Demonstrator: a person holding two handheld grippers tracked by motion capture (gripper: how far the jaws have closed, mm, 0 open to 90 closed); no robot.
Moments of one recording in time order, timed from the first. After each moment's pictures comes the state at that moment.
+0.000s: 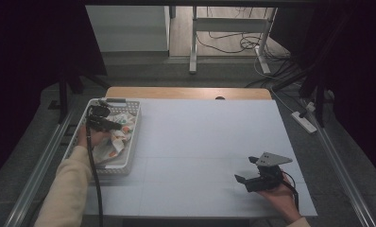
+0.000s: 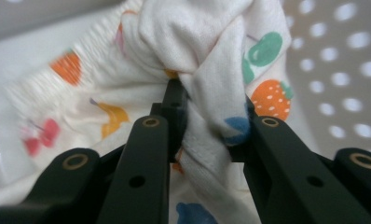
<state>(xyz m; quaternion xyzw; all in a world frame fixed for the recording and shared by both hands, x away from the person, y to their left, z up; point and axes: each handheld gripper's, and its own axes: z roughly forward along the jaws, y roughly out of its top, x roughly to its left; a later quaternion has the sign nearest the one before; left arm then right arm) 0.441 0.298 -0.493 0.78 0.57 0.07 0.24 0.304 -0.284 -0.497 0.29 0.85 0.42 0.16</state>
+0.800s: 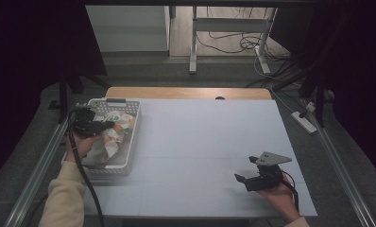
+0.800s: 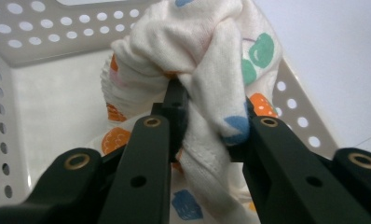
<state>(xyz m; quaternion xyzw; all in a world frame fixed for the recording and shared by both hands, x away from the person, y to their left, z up) 0.386 0.312 -0.463 0.73 0.57 0.11 0.36 0.306 -0.284 -0.498 0.30 0.85 0.41 0.16</state>
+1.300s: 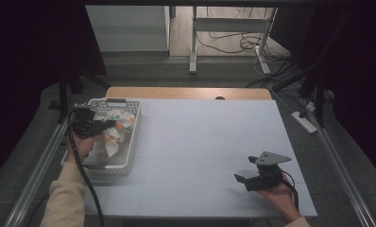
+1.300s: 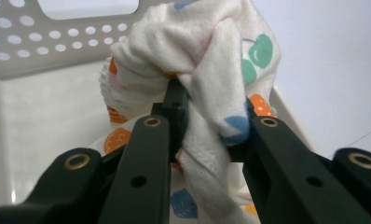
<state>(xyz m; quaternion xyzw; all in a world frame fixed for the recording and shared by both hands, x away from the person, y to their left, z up) 0.382 0.309 -0.459 0.72 0.56 0.11 0.40 0.307 -0.284 -0.499 0.29 0.85 0.41 0.16</state>
